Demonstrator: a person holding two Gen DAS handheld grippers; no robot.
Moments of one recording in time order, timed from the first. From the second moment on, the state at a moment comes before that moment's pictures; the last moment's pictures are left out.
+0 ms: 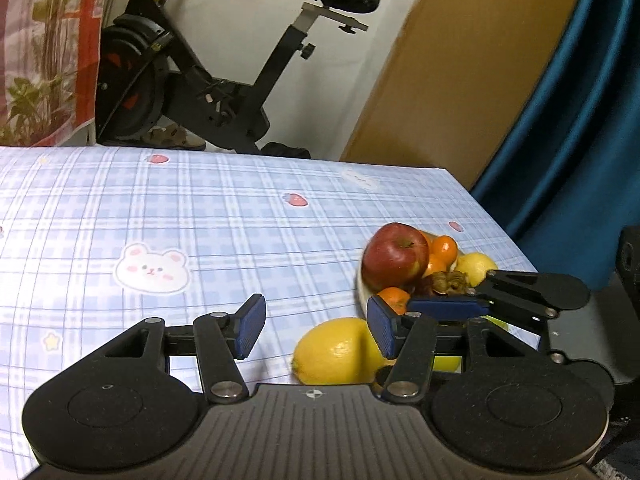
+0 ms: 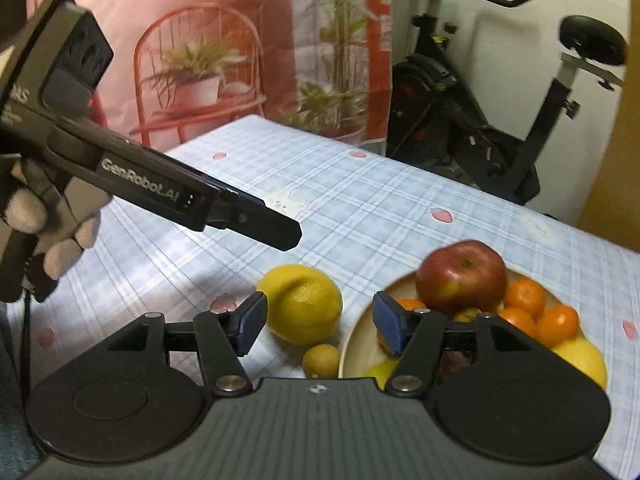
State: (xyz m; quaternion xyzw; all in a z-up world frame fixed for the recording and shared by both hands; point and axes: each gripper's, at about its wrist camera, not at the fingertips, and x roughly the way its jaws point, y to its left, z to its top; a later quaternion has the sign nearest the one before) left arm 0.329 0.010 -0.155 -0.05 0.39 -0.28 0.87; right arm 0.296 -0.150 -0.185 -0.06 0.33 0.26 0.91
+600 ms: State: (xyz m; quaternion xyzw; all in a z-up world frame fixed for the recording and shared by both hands) left arm 0.325 0.012 -0.184 -0.08 0.42 -0.30 0.85; right arm 0.303 -0.128 -0.205 -0.06 0.35 0.28 0.89
